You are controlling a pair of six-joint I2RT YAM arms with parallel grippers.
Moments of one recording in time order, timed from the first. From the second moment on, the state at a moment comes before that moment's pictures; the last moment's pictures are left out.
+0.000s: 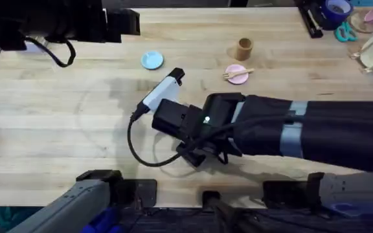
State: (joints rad) left arm 0.02 1.15 1.23 -0.84 0.09 0.05; right arm 1.16 1.68 1.06 -0.81 0.05 0.30
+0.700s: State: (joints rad) left arm 0.02 1.15 1.23 -0.87 0.09 0.05; right arm 0.92 1.71 1.40 -1.01 0.03 0.22
